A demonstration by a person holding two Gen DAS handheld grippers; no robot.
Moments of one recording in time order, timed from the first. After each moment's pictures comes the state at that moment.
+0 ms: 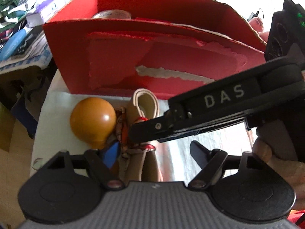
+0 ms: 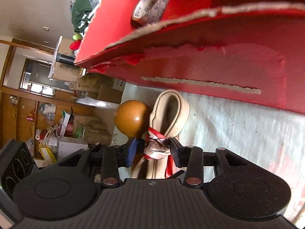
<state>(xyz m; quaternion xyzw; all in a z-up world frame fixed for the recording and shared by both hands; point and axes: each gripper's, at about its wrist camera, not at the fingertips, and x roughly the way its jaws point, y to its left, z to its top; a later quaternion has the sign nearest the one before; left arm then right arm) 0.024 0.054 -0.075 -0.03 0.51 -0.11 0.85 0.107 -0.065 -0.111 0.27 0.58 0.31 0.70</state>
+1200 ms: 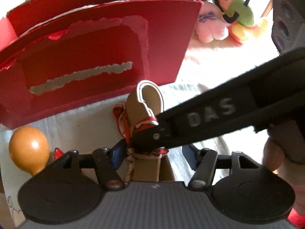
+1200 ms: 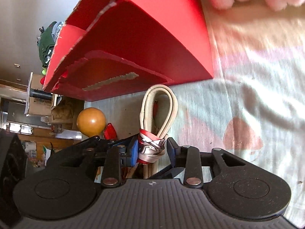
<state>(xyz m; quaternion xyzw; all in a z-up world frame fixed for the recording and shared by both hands) 0.022 -0.052 -0.091 0.09 0.52 -0.23 0.81 0.056 -0.160 -0.111 0.31 0.57 0.17 0.74</state>
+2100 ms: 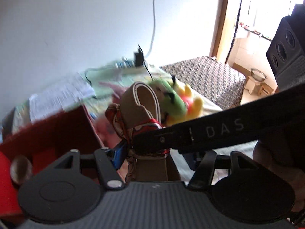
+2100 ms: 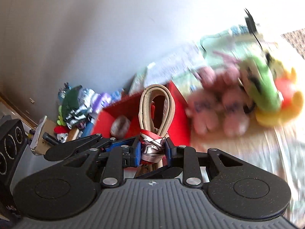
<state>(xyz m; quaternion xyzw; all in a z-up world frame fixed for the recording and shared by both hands) 0.037 -0.128 0.076 0.12 0.33 -0.36 0.86 0.032 -0.230 0.047 0.27 0.35 0.13 0.89</state>
